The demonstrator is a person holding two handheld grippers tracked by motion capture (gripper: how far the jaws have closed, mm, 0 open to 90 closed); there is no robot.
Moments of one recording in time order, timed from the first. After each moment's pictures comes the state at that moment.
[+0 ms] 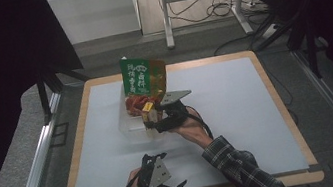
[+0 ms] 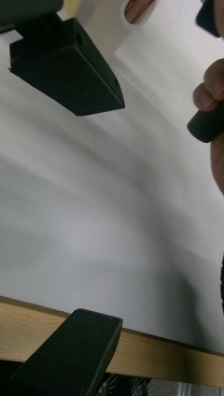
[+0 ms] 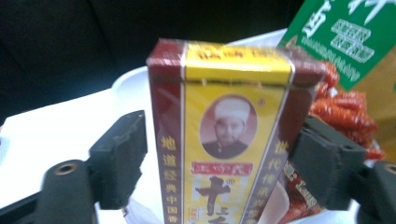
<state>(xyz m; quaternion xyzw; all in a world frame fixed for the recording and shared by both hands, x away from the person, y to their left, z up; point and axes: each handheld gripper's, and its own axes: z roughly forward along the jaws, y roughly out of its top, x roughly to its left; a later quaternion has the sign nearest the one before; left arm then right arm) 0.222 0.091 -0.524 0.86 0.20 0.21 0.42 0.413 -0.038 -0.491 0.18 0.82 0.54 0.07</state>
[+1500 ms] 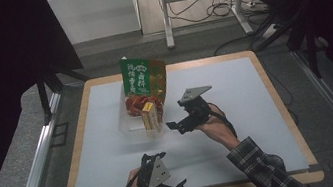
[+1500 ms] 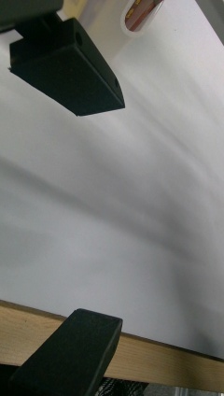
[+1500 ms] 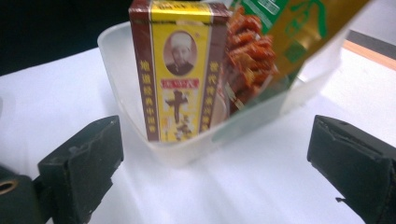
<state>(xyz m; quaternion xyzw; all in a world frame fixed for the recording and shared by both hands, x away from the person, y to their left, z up) 0.222 0.092 -0.523 0.85 0.21 0.21 0.43 0.396 -0.099 -0.463 0.22 0.85 0.47 0.10</state>
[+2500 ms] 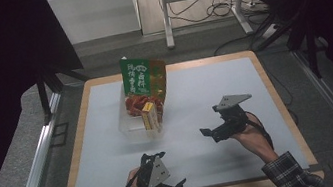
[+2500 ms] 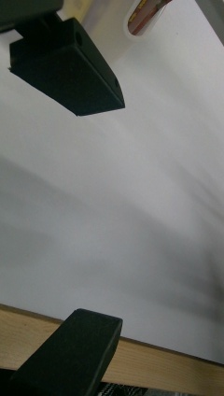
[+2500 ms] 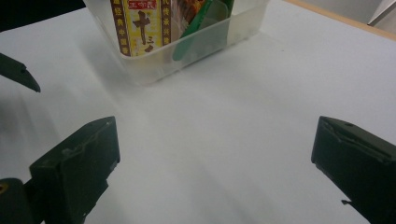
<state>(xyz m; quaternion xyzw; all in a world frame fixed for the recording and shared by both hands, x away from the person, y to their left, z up) 0.223 0.092 -0.524 0.85 0.21 0.21 0.42 0.359 -0.192 -0.466 0.27 0.85 0.44 0.13</state>
